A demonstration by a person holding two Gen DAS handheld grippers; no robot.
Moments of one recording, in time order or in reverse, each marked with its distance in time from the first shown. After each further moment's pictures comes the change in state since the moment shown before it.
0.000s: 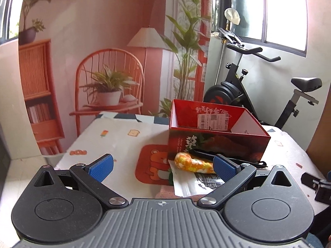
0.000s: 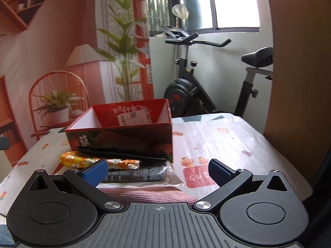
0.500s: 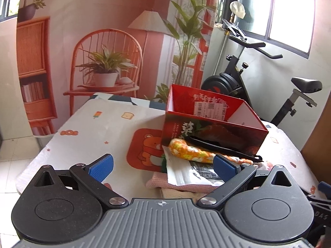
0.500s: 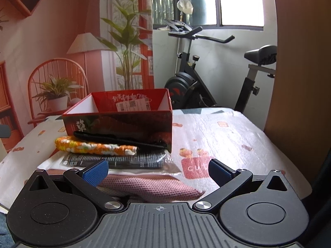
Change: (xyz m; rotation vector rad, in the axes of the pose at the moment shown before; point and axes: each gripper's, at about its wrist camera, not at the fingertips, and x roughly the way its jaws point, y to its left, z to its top) left arm 0.015 0.002 -0.014 -0.068 0.077 -0.043; right arm 0.012 0.004 -0.019 -0.043 0.043 -0.025
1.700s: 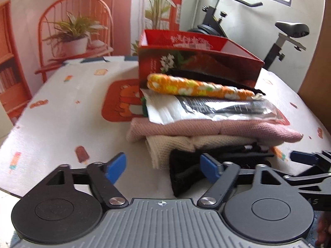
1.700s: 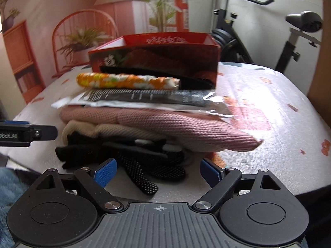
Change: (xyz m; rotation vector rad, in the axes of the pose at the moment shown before) left arm 0.067 -0.008 -0.066 0.155 0.209 -0.104; right arm 0.065 0.034 -0.057 -0.086 0.247 0.190
